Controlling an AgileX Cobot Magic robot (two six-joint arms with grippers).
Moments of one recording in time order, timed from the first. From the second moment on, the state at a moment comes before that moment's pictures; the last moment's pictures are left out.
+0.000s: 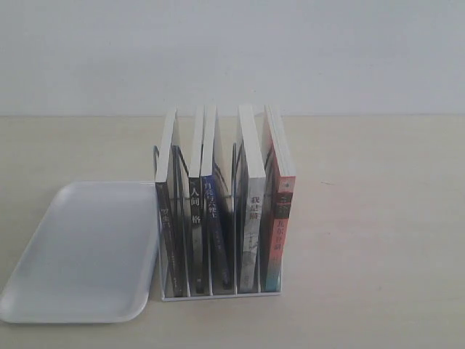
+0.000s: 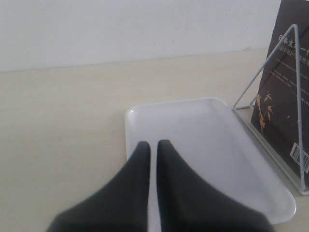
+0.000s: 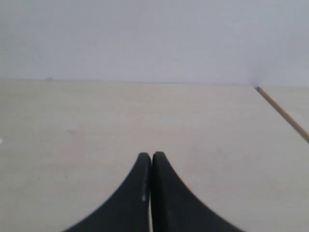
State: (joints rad) left arm -0.10 0.00 0.00 -0.05 0.32 0.08; right arm -0.02 0.00 0.00 -0.01 0.21 -0.02
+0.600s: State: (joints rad) left arm -0.10 0.00 0.00 -0.05 0.32 0.08; right arm -0.02 0.00 0.00 0.00 -0.21 0.00
